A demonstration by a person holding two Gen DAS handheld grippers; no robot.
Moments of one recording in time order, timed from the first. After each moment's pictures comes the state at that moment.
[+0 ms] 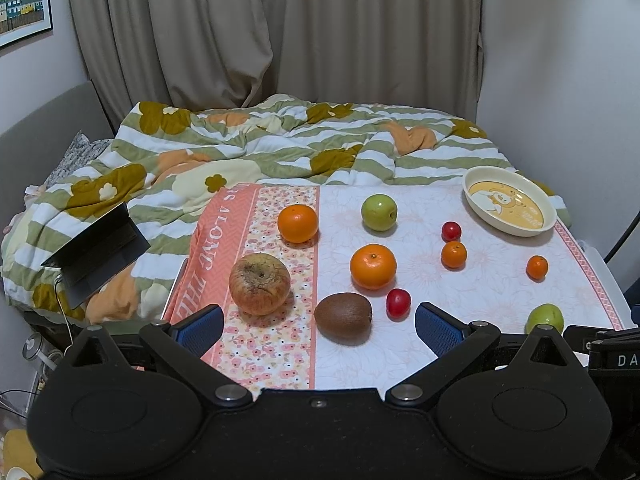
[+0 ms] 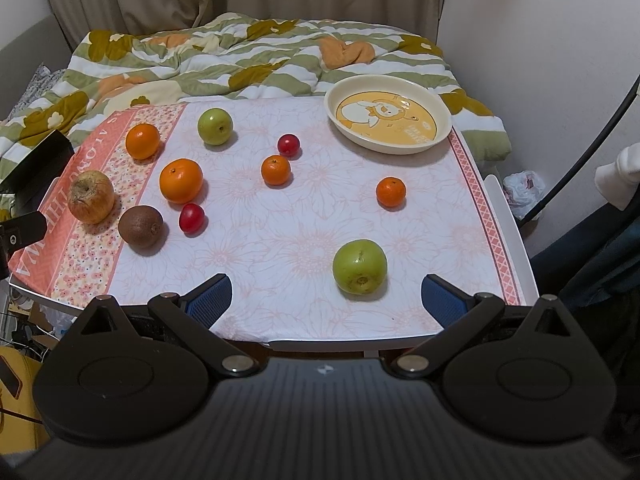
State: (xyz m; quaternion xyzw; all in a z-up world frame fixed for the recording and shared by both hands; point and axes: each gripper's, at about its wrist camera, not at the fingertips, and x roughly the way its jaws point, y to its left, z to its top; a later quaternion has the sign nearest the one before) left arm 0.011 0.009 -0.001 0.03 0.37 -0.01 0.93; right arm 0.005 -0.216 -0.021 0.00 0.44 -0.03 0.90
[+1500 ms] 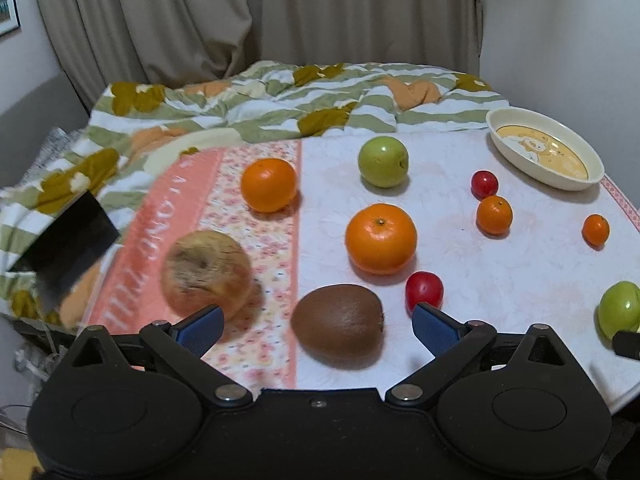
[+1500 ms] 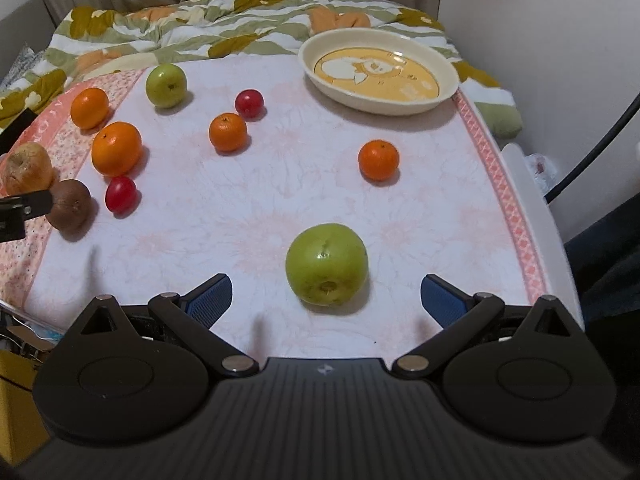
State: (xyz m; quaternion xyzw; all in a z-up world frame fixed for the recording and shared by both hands) left arm 0.100 -0.010 -0.100 0.06 0.41 -0.02 0.91; right arm 0.053 -0.256 -0.111 0.00 0.46 -0.02 0.89
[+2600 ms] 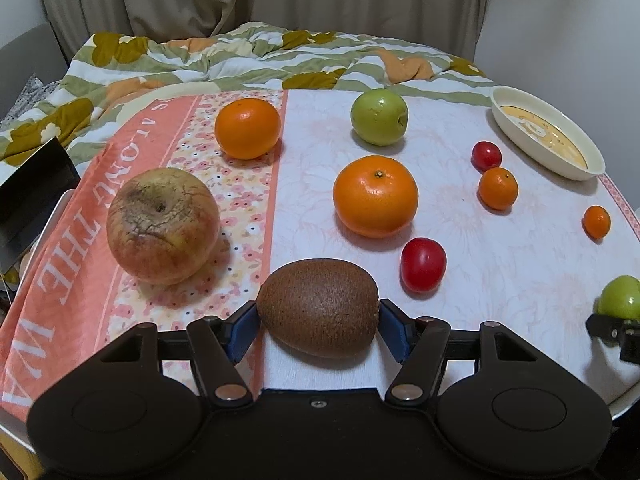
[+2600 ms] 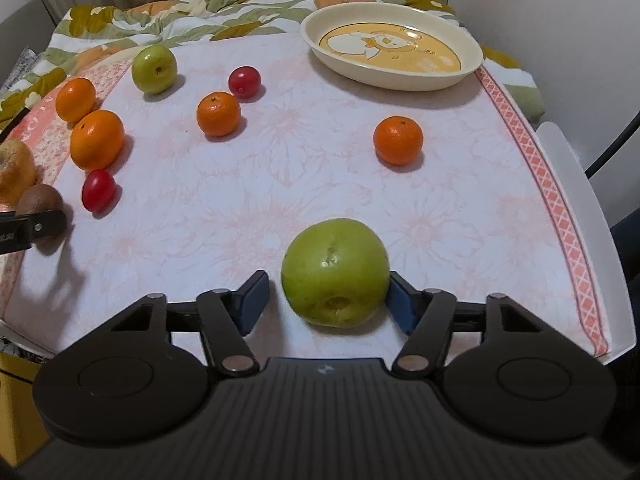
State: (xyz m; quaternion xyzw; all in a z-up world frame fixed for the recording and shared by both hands) left arm 0.111 -0.001 -0.130 0.01 0.45 -0.04 0.89; right arm 0.081 -0.256 -0.140 0.00 0.47 -0.02 0.88
